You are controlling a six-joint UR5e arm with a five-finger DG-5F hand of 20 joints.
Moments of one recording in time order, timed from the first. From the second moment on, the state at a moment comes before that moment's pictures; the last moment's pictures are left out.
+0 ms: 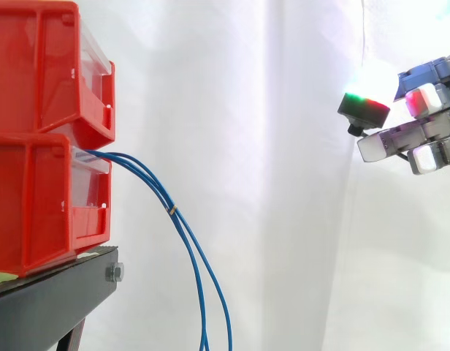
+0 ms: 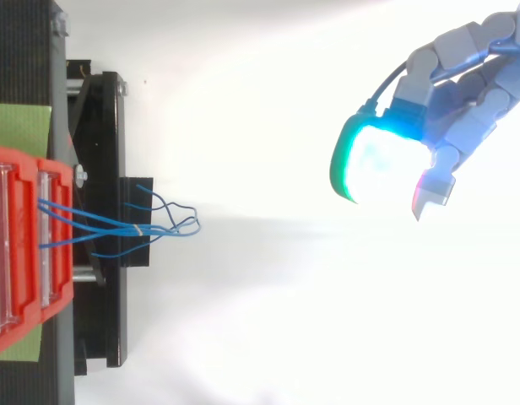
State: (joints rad) arm 0.04 -1.92 -1.50 -2.88 -1.59 -0.03
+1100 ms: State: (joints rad) arm 0.04 -1.92 -1.50 -2.88 -1.59 -0.03
